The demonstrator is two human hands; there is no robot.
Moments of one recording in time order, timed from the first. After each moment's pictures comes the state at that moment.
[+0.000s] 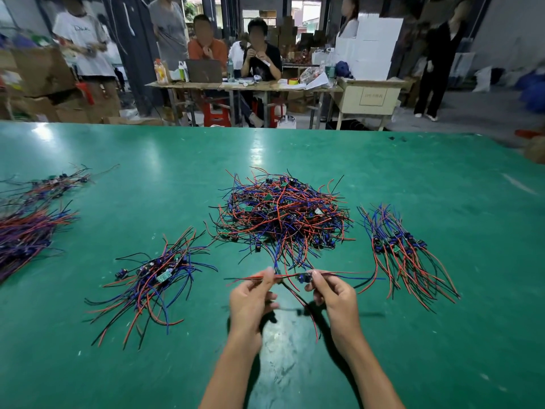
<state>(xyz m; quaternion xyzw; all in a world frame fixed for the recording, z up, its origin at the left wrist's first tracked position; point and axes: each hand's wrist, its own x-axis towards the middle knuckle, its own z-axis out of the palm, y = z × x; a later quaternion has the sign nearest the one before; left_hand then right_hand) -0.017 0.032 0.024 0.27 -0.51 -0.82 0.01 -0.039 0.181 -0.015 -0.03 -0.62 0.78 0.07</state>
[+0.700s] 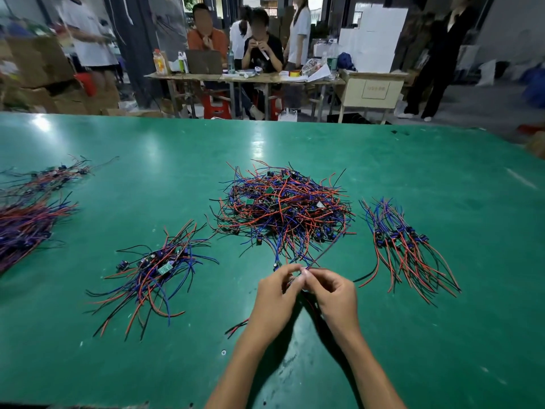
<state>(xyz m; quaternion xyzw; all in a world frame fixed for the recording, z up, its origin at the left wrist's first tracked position) -0.018 0.048 0.010 -0.01 -0.80 -0.60 0.05 -0.040 0.181 -0.027 -0.01 -0.70 0.71 0.09</state>
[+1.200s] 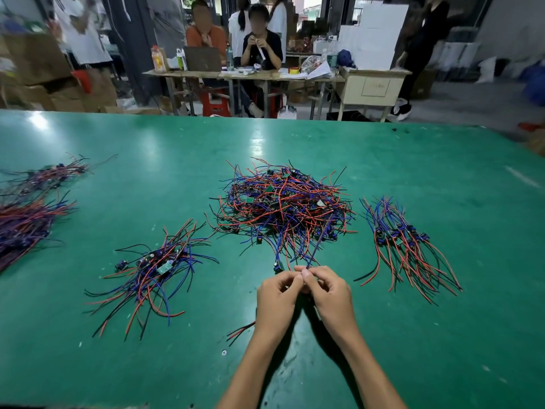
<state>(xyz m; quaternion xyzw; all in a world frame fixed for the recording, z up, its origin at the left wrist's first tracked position) -0.021 0.059 -0.007 0.05 -0.72 -0.69 0.06 -0.039 0.174 -0.024 0.01 -0.75 0.66 0.10</state>
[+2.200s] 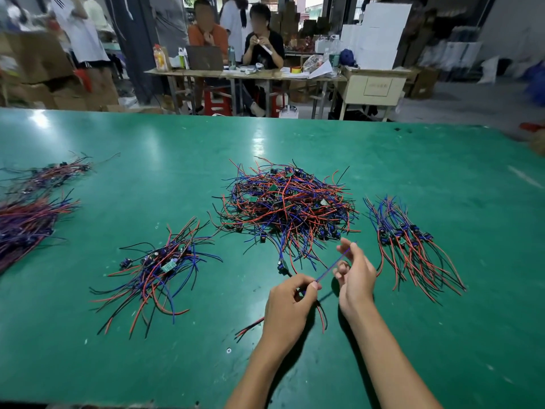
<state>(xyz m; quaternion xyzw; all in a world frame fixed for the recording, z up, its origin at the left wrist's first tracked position) -0.009 0.063 -0.013 -0.01 -0.80 -0.59 0.08 -0.075 0.188 0.008 -0.18 -0.48 0.85 0.12</state>
